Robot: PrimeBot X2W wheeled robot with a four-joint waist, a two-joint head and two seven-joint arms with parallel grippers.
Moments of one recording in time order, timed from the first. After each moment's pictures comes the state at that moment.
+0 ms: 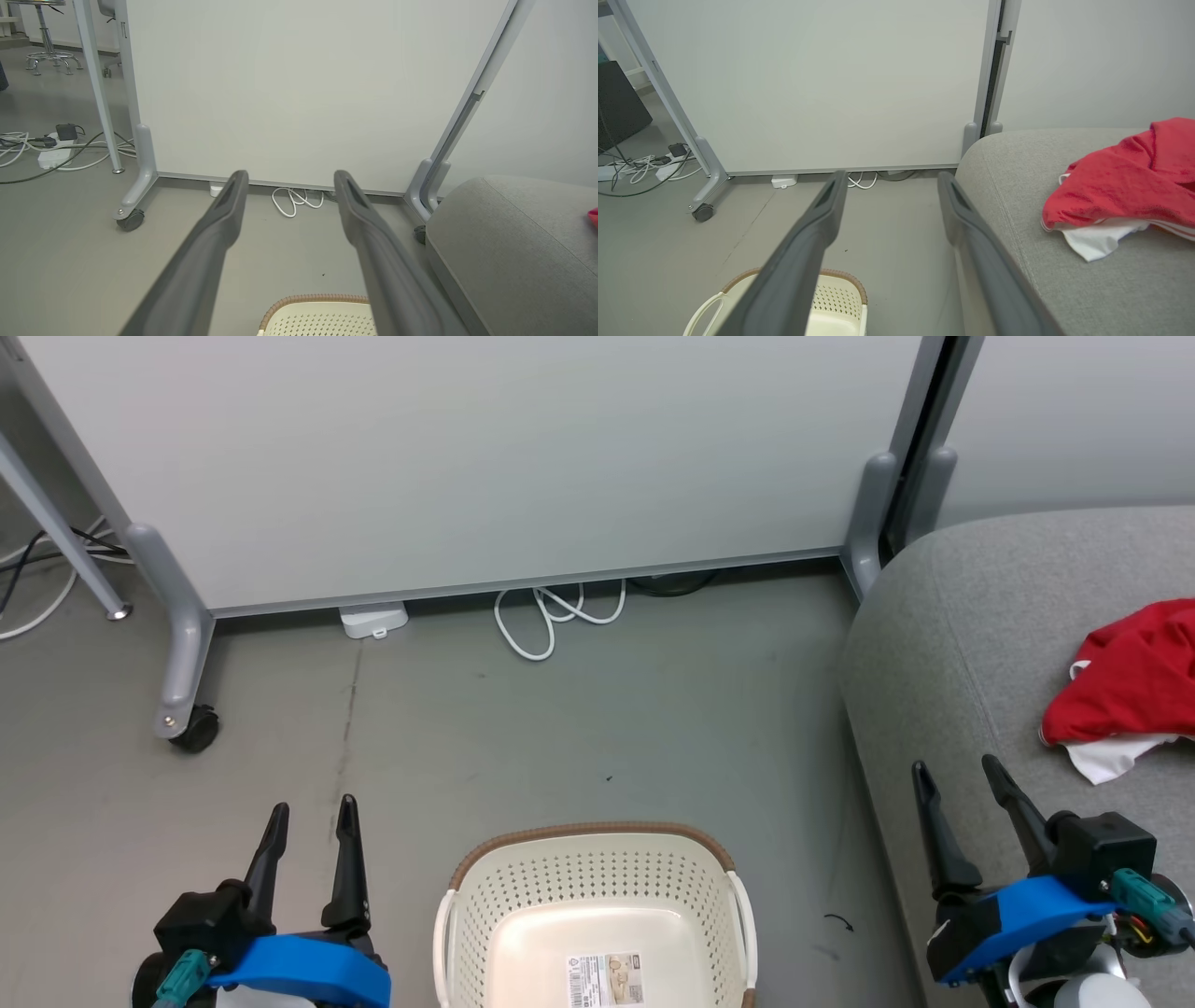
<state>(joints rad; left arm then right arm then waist) -0.07 0.09 -0.05 0.35 -0.30 -0.12 -0.26 -0.08 -0.05 -0.07 0.15 0.10 0.13 -0.04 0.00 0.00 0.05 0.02</state>
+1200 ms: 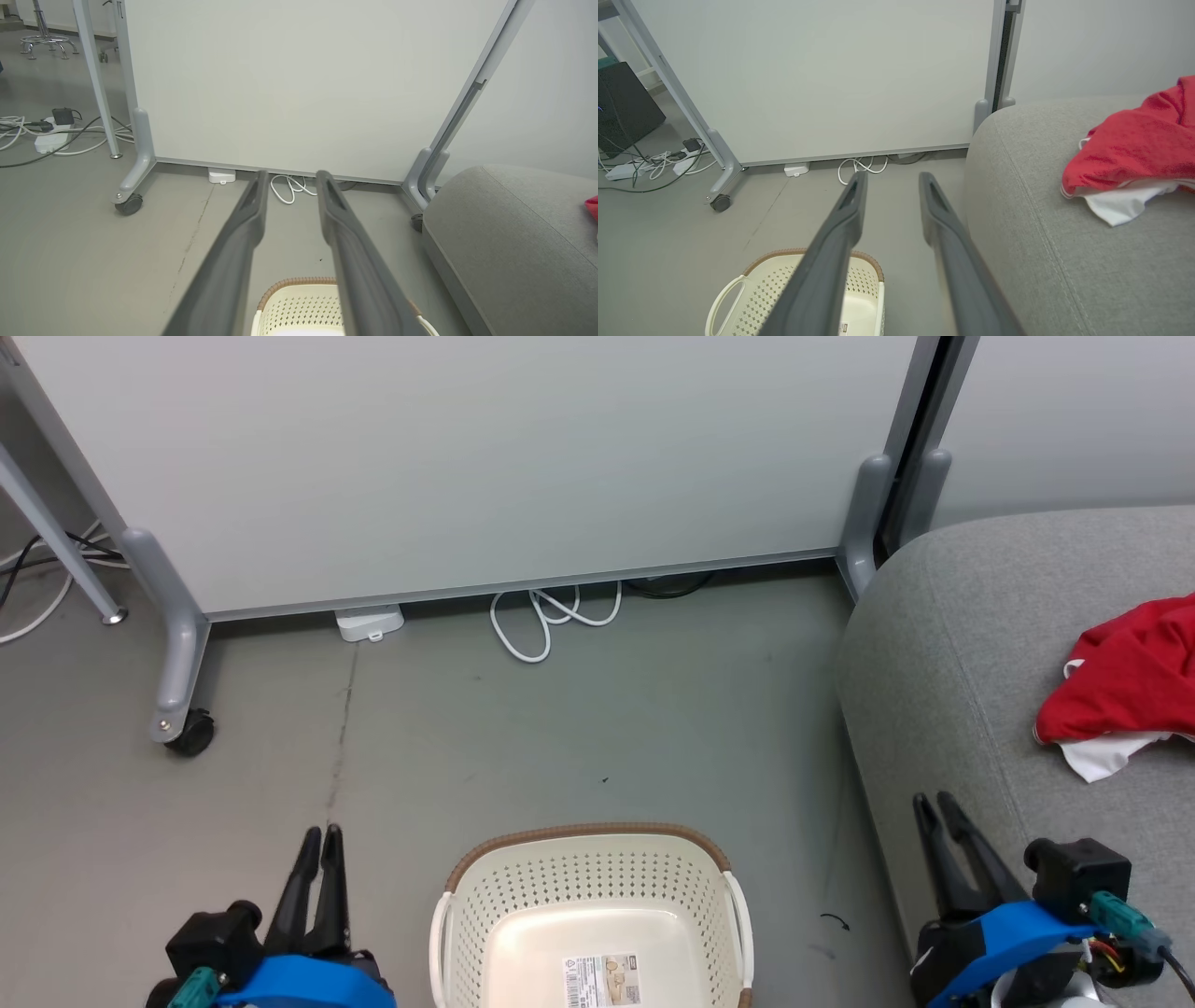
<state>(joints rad) -0.05 0.09 -0.05 0.38 -0.31 -0.13 -0.26 -0.05 -0.05 -0.03 0.20 0.16 0.13 -0.06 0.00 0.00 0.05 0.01</state>
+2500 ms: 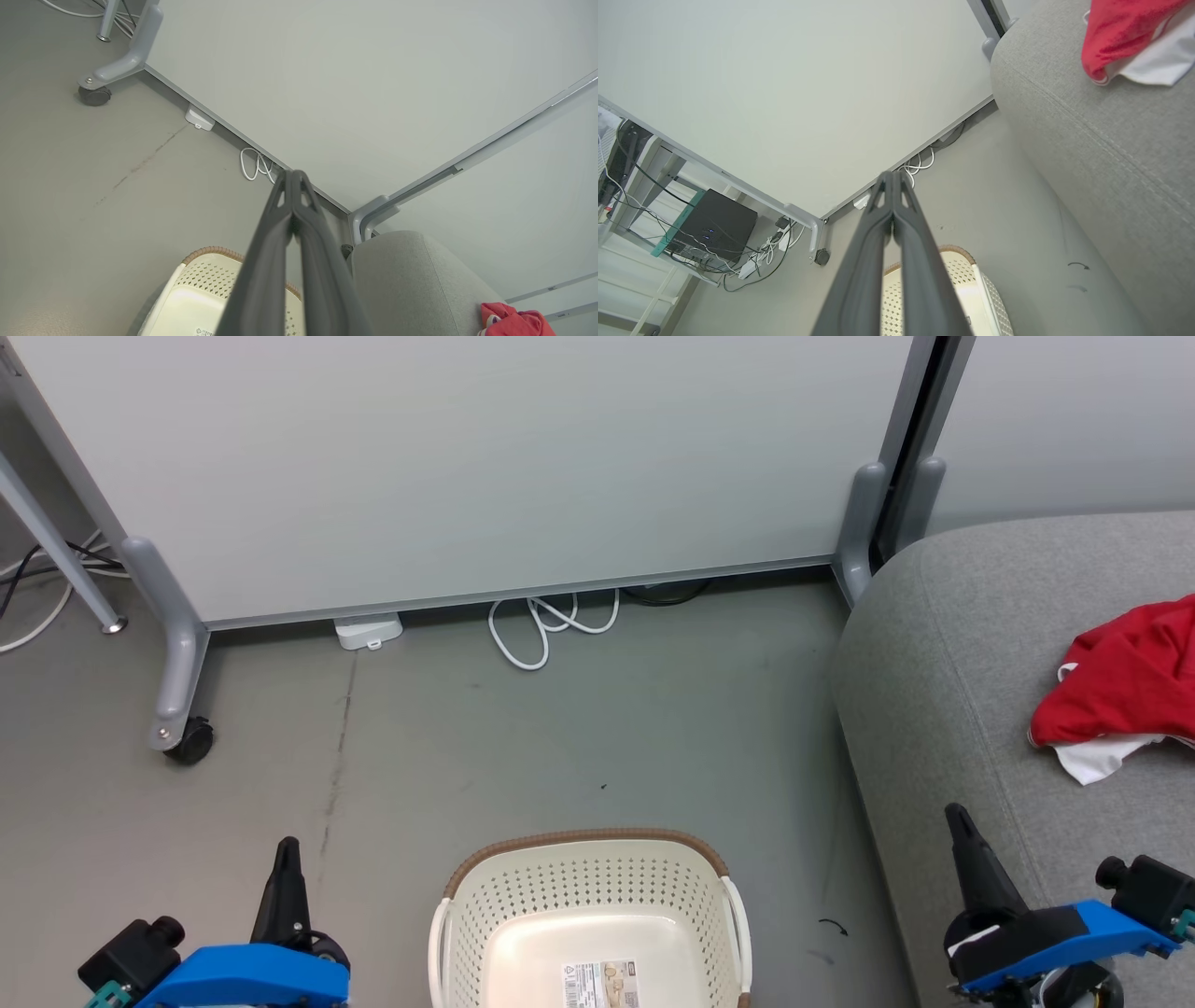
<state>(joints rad) -0.04 0.06 0.01 0.36 -0.82 -0.13 -0.11 -0.05 -0.05 -0.06 0.25 0.74 0.13 0.01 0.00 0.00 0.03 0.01</state>
